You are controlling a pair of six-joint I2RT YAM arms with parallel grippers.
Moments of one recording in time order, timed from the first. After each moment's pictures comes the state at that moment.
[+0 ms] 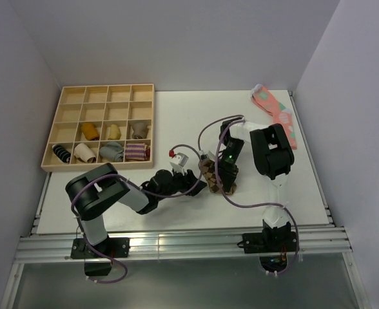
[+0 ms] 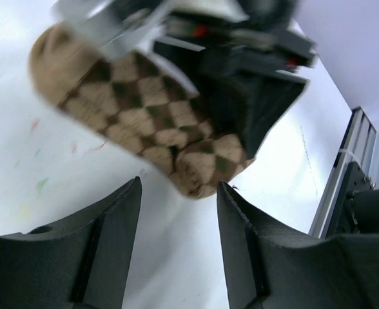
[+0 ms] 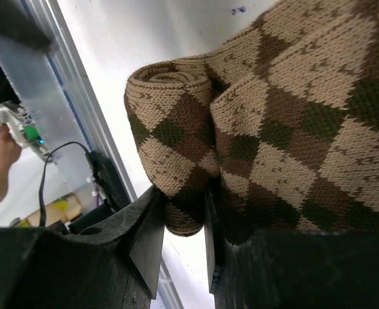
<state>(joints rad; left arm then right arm) -0.94 1.80 0.48 1.08 0.06 -0.66 0.31 2.15 1.42 -1.40 -0.57 -1.05</state>
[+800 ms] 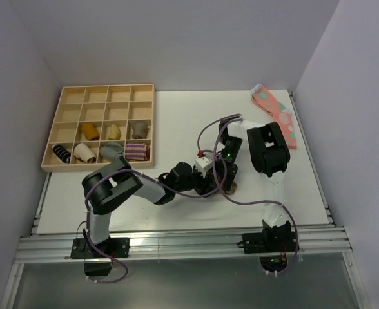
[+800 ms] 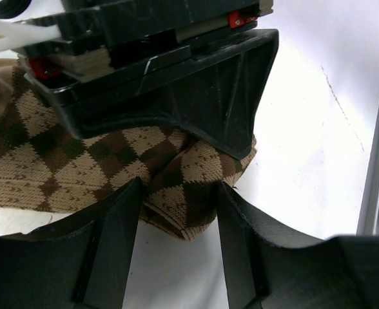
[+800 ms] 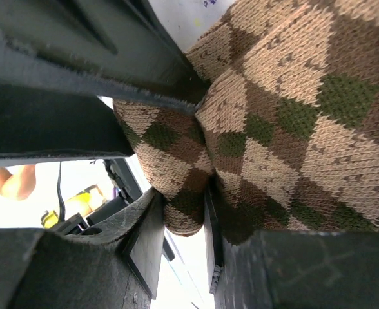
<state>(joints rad) -0.99 1.93 0.76 0.84 0.21 -0.29 0.31 2.22 1.50 -1.47 -0.54 -0.98</state>
